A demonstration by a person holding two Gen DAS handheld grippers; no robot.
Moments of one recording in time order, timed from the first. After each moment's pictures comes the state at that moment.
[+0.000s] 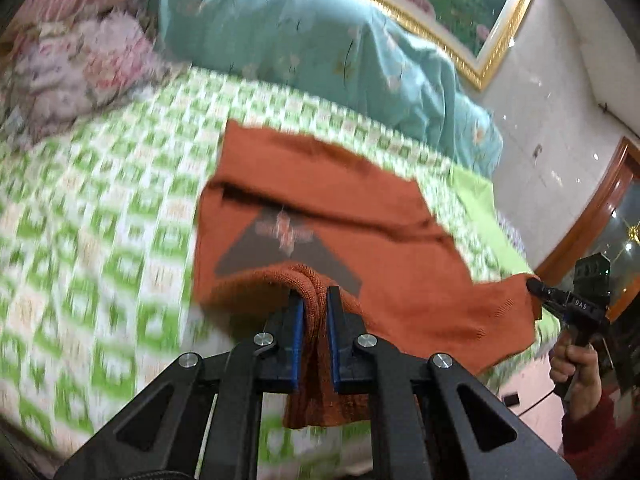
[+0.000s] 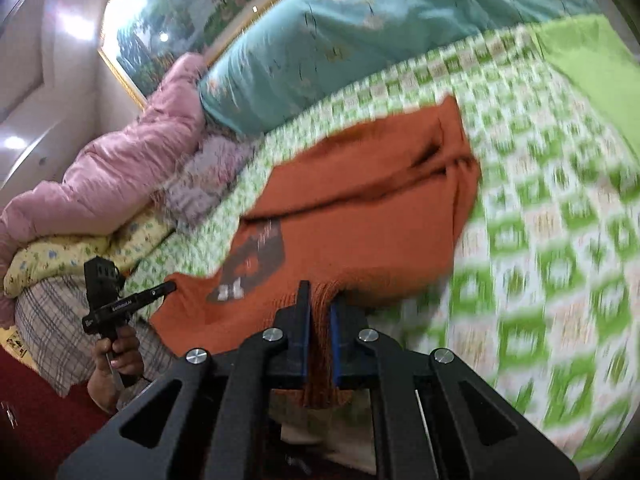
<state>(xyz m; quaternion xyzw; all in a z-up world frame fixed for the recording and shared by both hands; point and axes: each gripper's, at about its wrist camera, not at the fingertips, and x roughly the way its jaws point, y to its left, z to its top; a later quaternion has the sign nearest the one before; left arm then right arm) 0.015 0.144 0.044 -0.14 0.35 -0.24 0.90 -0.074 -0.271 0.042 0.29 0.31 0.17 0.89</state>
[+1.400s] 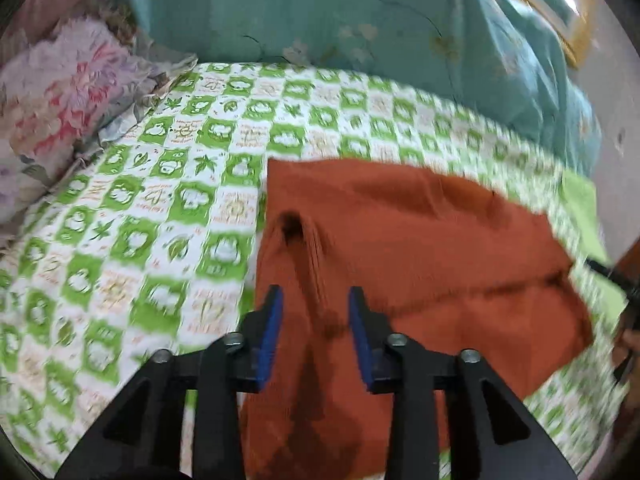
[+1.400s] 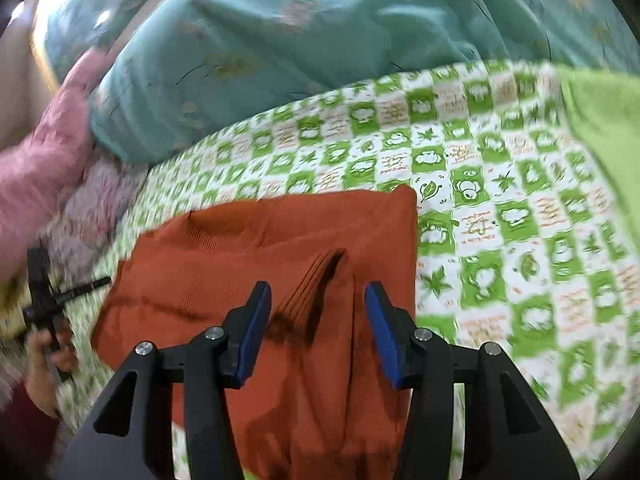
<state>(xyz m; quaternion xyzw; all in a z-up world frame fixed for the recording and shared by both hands) 0.260 0.109 -0.001 -0.03 0.42 -0.13 0.90 0.164 -0.323 0.013 0.17 0.38 0.08 0.90</state>
